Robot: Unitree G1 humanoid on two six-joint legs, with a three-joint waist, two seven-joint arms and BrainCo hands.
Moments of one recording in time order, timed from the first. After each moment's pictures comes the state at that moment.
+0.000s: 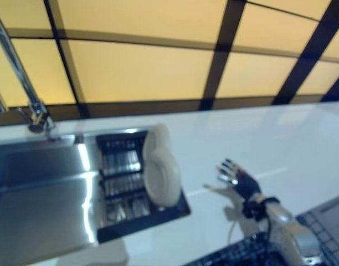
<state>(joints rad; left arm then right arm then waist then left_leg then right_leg) 0.18 0.35 -0.22 1.16 -0.13 -0.08 0.11 -0.04 -0.63 0.00 -0.19 0.85 0.36 0.06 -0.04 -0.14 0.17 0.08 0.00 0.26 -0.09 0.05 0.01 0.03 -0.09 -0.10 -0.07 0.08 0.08</state>
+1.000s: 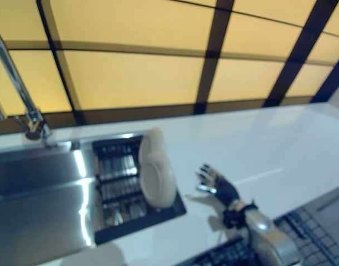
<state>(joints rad) 0.18 0.35 -0.30 1.16 -0.13 -0.02 0.11 -0.02 -0.57 0.17 -0.27 0.76 0.31 0.06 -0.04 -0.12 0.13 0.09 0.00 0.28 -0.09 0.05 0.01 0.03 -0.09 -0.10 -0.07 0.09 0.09</state>
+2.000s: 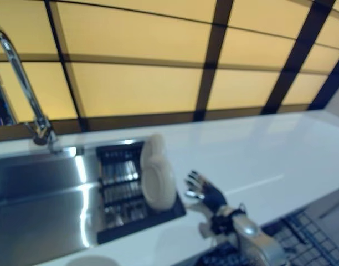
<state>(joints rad) 0.18 0.35 -0.30 1.16 -0.13 0.00 0.11 -0.03 -0.51 0.25 -0.27 0.77 0.32 0.04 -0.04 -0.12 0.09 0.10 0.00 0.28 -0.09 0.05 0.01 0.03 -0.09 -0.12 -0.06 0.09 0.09</state>
